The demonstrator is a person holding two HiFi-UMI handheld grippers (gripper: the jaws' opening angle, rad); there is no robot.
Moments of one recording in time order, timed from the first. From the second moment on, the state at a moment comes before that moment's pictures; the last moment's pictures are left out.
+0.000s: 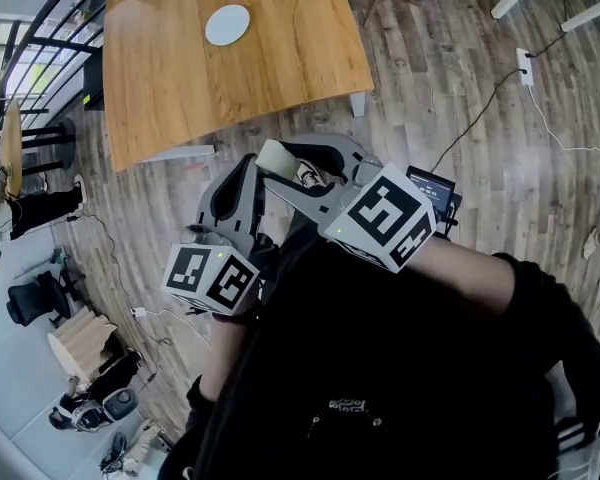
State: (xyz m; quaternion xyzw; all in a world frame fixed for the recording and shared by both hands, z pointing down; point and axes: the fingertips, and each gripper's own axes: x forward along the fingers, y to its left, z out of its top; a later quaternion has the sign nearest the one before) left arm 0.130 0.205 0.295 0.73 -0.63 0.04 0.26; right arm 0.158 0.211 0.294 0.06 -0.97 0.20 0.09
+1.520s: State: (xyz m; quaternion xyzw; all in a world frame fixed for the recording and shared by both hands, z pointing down) left arm -0.016 0.078 0.293 0.80 -0.54 0.01 0.26; right arm 0.009 0.090 0.291 0.16 -0.97 0.17 0.11
